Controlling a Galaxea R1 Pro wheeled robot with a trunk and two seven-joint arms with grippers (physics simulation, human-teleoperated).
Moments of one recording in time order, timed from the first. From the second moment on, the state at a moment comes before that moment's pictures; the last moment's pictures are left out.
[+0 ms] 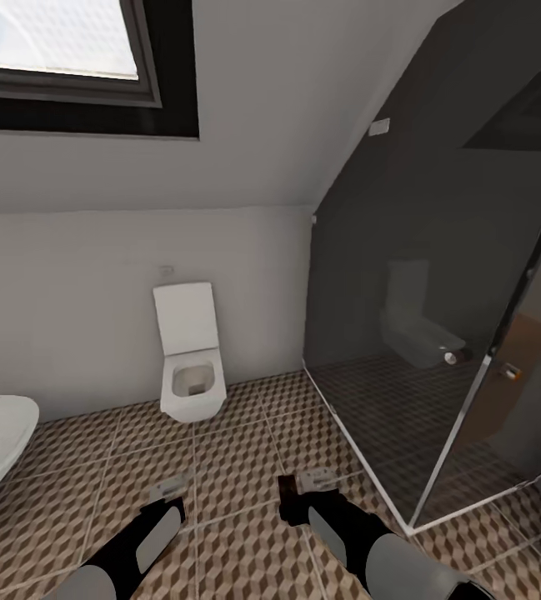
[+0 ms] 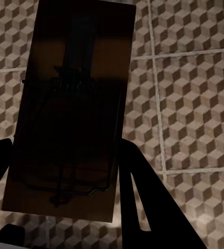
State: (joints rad) left arm -0.54 0.03 -0.41 -0.53 0.79 0.24 0.59; right arm -0.68 0.16 0.61 -0.32 -0.50 0.34 -0.12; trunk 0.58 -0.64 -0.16
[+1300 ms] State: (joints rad) left arm -0.54 0.02 -0.41 -0.53 0.79 0.24 0.59; right arm -0.68 0.15 0.61 -0.33 -0.50 0.34 -0.12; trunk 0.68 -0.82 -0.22
